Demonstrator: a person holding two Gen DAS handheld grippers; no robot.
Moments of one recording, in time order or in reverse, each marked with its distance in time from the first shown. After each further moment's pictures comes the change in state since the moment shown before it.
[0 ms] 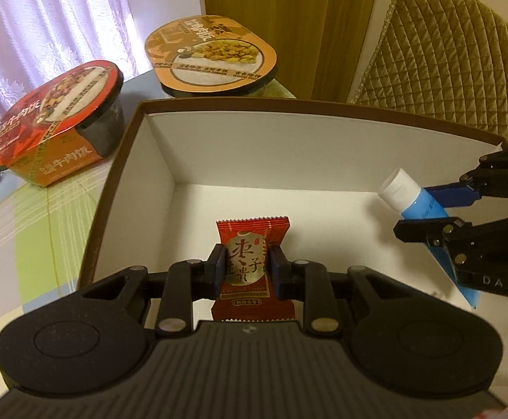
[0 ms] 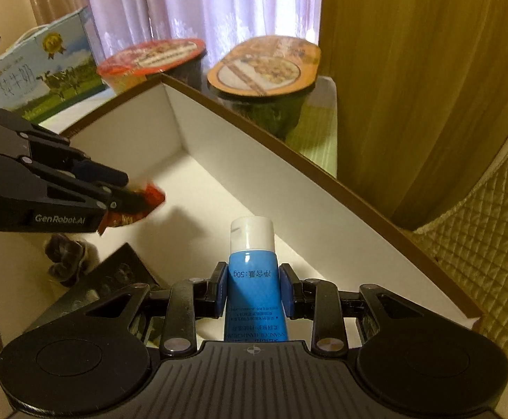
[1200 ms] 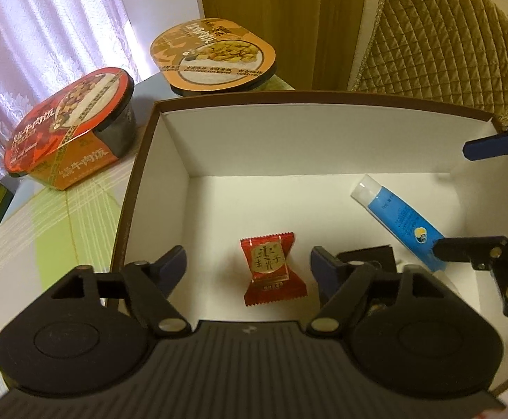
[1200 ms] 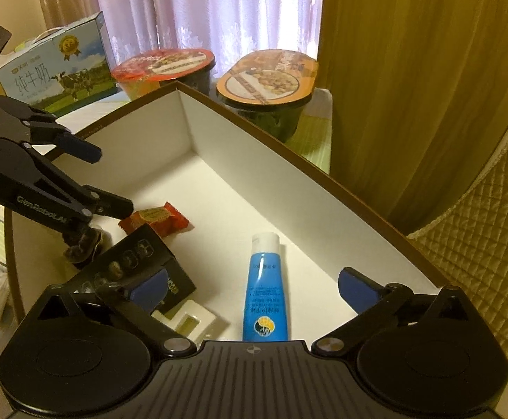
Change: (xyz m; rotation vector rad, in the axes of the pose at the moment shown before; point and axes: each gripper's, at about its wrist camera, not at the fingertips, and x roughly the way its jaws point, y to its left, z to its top) left arm -0.026 0.003 -0.011 0.059 0.013 0.021; right arm -0.040 0.010 -0.017 -0.029 -0.044 -0.016
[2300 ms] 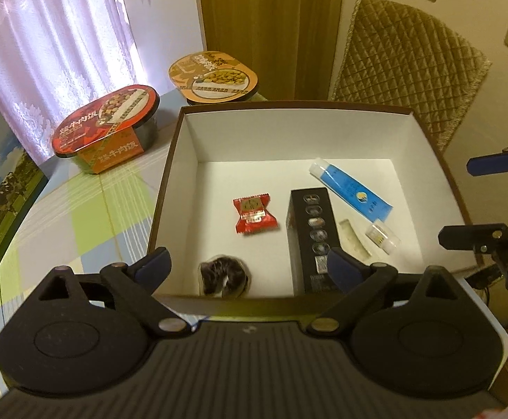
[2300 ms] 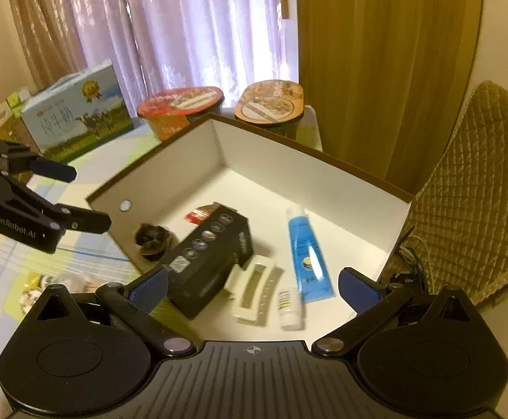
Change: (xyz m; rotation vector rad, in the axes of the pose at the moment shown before) left arm -0.130 -0.004 -0.071 0.006 -0.097 -0.029; right arm -0.118 0.076 -0.051 0.167 -0.106 -0.034
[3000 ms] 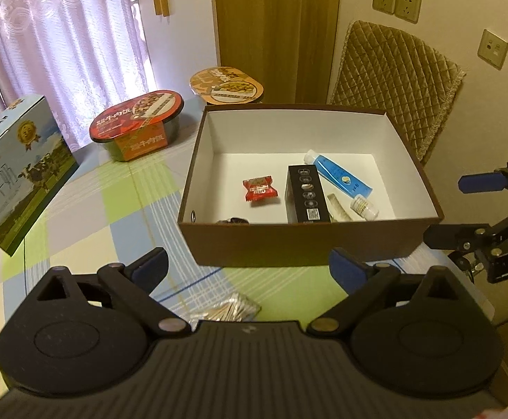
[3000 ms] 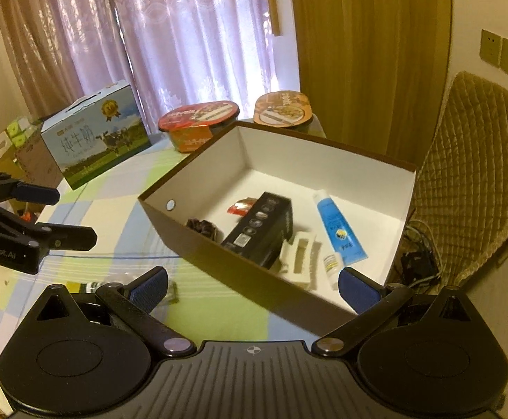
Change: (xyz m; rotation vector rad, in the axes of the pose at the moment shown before) left arm -0.092 0.010 -0.070 -0.023 -0.082 0.002; right arm -0.051 0.075 -0.045 0.098 -0.069 -0.028
